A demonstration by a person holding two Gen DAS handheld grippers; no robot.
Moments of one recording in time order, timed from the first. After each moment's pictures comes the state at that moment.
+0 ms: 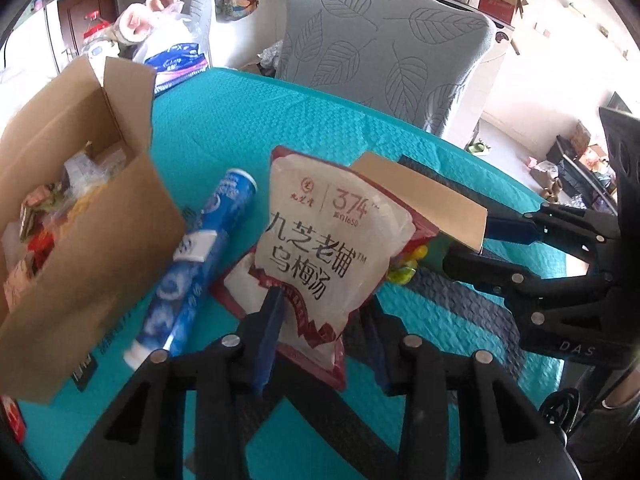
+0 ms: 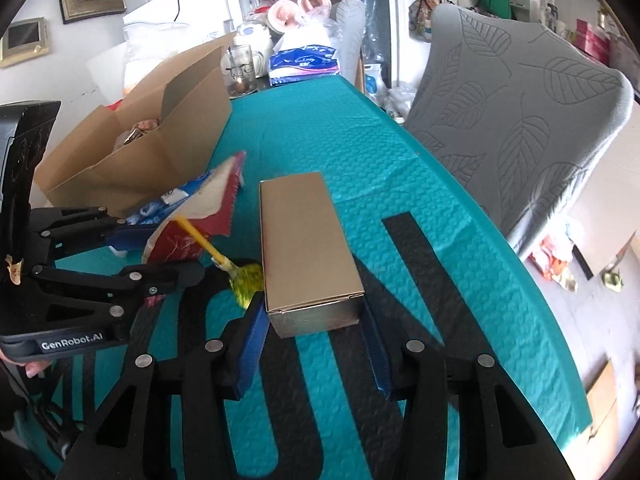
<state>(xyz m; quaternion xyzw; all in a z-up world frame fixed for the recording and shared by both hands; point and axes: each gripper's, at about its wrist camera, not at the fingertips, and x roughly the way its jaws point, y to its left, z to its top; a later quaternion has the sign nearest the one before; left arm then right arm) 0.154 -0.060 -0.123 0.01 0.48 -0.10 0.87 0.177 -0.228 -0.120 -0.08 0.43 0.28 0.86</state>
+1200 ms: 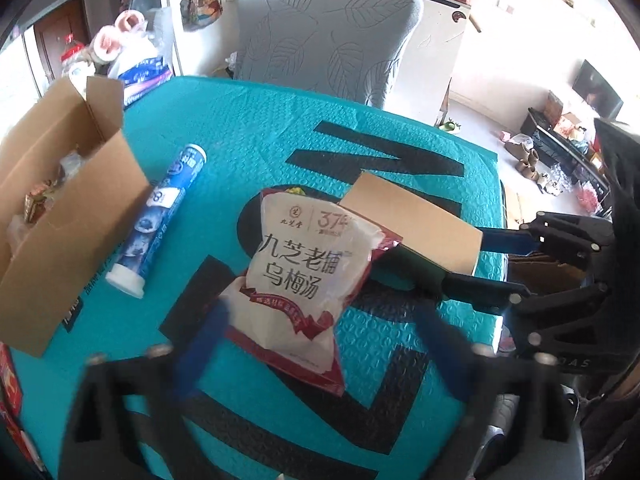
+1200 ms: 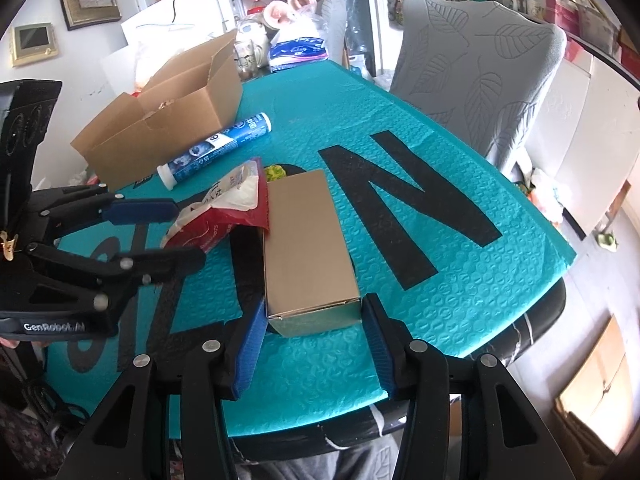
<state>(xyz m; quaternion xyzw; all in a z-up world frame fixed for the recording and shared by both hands) 0.084 -0.096 -0.109 0.04 0.48 -0.15 0.86 0.084 -0.261 -0.119 -0.05 0.45 0.25 0.86</state>
